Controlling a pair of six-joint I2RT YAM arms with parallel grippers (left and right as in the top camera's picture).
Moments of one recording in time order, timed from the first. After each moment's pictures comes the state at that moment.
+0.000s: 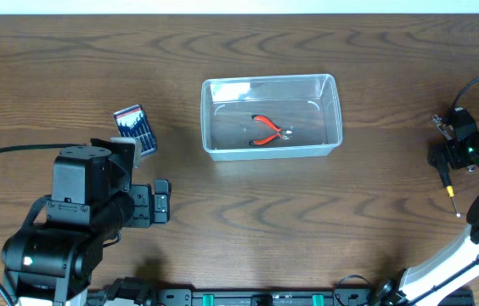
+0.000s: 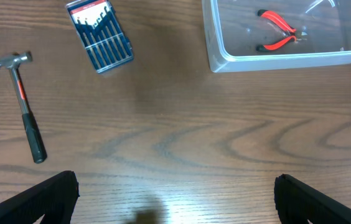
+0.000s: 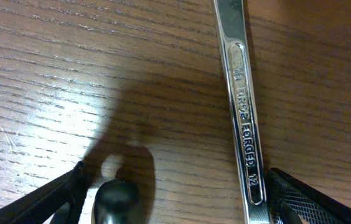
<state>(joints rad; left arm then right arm) -0.16 0.88 1.21 -1.31 0.07 -0.12 -0.60 2.04 1.34 -0.73 -0.14 -0.86</state>
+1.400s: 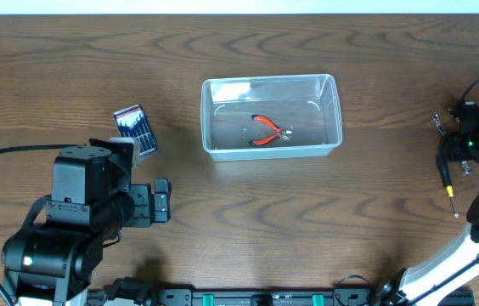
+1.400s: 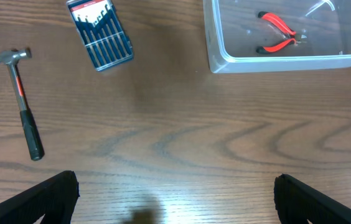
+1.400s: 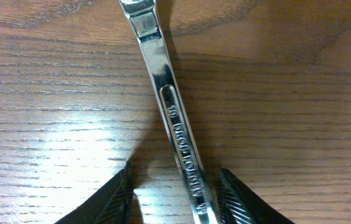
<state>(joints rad) -0.16 0.88 1.21 -1.31 0.07 -0.15 -0.60 2.05 1.34 -0.64 -0.15 -0.66</state>
